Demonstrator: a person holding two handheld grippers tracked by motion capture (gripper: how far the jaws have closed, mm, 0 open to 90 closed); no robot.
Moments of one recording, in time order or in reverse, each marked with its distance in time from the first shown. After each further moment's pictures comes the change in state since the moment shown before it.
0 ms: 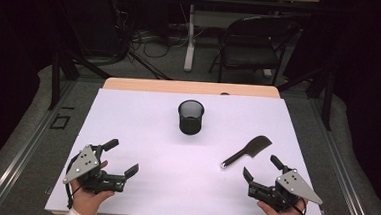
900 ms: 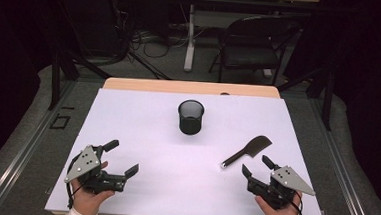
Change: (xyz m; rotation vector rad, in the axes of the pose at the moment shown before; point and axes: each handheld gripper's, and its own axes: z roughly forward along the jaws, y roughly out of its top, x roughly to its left) left arm 0.003 -0.005 0.002 0.016 -0.001 -0.012; right arm 0.000 -0.003 0.012 0.109 0.008 0.011
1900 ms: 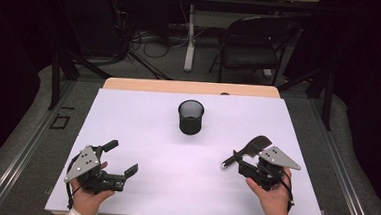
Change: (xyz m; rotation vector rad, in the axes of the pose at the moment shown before) left arm 0.001 -0.001 0.000 0.005 0.007 -0.013; right arm 0.003 0.027 0.041 0.073 0.040 0.022
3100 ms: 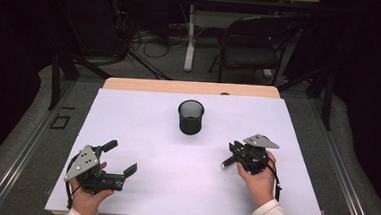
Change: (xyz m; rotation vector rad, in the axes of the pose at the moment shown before) left arm 0.004 -0.003 0.000 0.008 0.008 -0.016; right arm -0.008 -0.007 0.060 0.192 -0.008 0.034
